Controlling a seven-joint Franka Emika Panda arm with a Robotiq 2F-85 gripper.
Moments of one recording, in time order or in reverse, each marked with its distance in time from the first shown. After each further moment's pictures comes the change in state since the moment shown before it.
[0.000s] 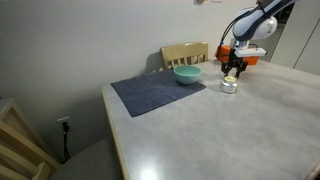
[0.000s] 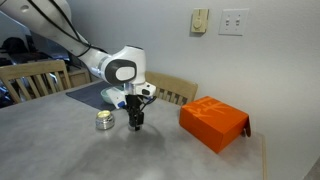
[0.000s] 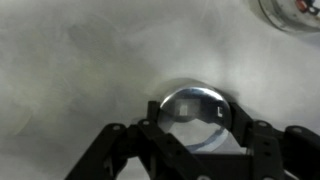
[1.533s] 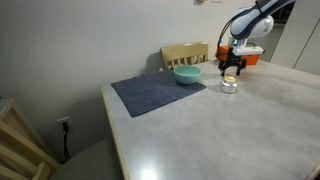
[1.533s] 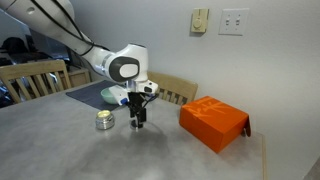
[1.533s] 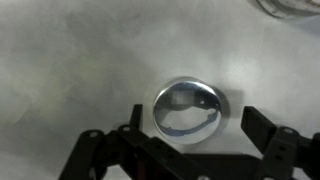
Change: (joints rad) arm -0.001 0.028 -0.002 0.074 0.000 -0.058 0.008
